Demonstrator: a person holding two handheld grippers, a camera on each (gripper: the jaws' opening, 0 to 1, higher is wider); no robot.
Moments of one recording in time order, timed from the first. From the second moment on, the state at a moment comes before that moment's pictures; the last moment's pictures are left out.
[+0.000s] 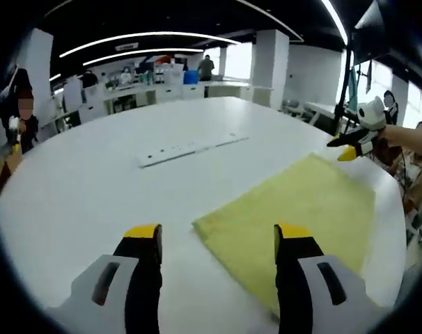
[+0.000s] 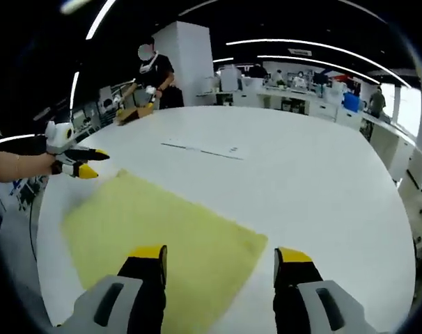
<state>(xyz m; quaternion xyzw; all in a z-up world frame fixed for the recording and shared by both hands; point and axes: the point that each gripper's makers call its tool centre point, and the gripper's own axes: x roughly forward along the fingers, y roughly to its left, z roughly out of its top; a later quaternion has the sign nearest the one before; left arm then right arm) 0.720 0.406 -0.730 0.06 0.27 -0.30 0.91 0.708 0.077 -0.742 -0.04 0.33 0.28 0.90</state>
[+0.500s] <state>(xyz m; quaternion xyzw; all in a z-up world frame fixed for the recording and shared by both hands) 0.655 0.407 -0.730 0.03 0.26 -0.33 0.91 0.630 0.076 -0.748 -0.03 0.36 0.32 0.87</state>
